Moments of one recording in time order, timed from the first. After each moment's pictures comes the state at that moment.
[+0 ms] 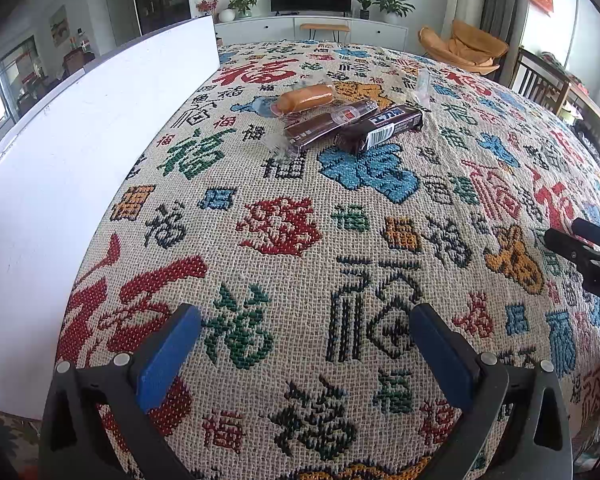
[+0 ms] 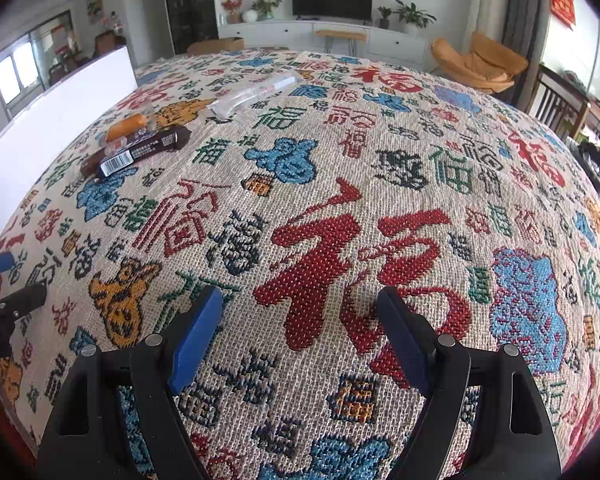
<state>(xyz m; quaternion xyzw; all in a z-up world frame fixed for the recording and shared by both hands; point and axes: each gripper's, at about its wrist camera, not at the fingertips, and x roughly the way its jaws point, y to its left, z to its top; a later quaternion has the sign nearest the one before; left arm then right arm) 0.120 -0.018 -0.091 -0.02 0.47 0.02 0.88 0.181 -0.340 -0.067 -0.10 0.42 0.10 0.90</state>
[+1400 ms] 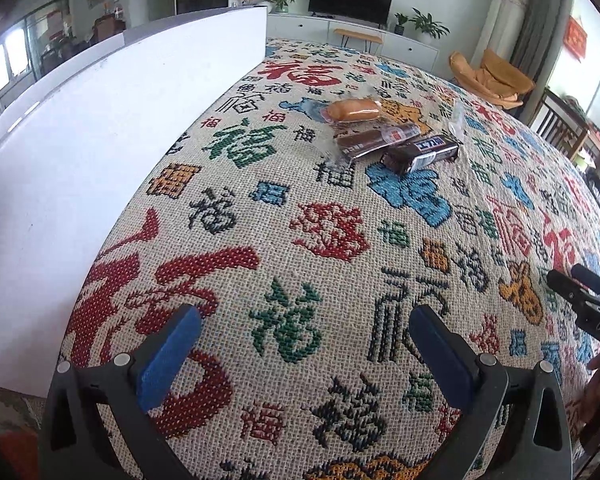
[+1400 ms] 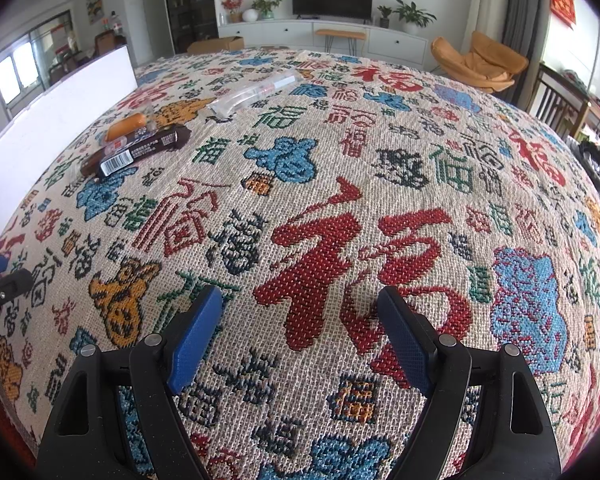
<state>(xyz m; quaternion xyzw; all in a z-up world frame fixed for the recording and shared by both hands) 0.113 0.016 -0.085 -0.10 0.46 0.05 0.88 0.183 -0.343 -0.069 -0.10 0.42 0.10 0.90</state>
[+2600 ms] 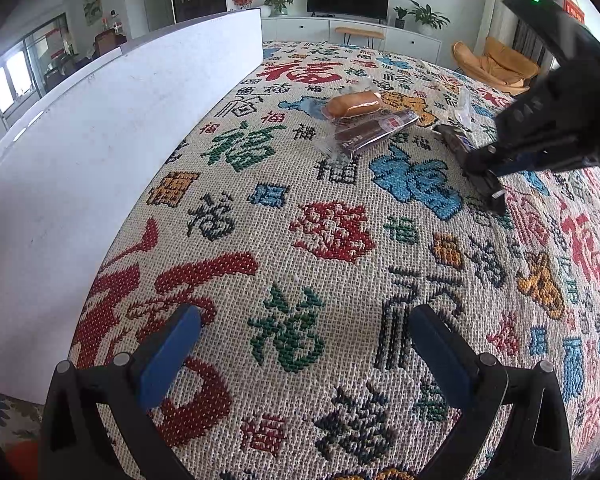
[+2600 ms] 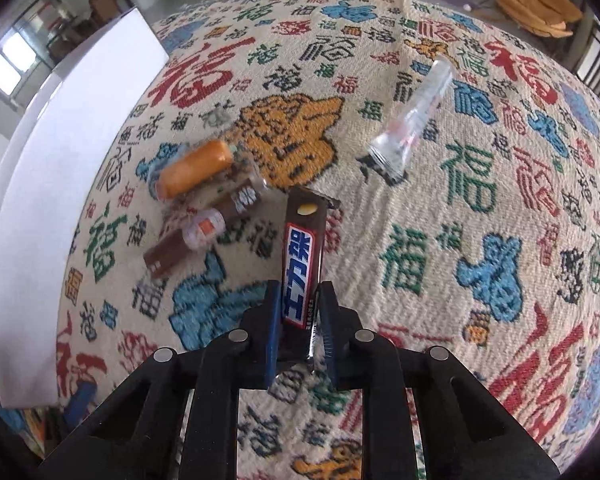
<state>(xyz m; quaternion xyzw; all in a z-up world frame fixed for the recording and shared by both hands) 0.123 0.004 -0.092 -0.06 0.47 0.07 0.88 0.280 -0.179 -0.058 -0.06 0.58 0.13 0.80</state>
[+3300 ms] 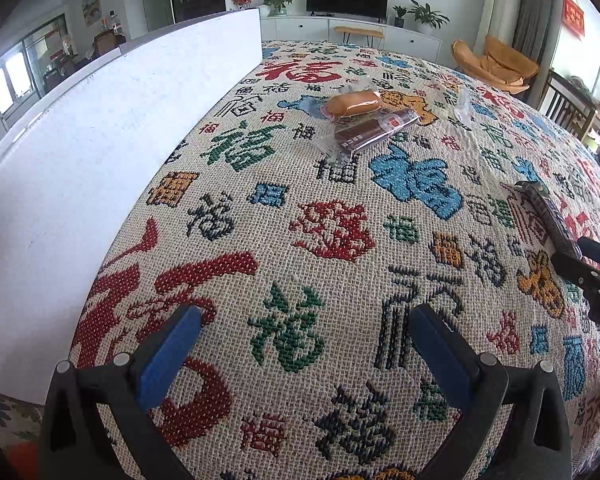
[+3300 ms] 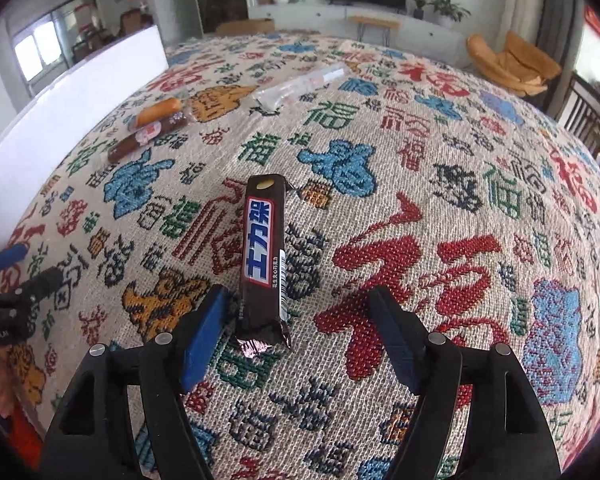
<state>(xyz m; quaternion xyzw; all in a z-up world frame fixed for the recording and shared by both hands) 0.120 0.003 -0.092 -0.06 0.47 0.07 0.88 0.179 -0.301 -0.065 -0.12 0.43 0.14 0.88</state>
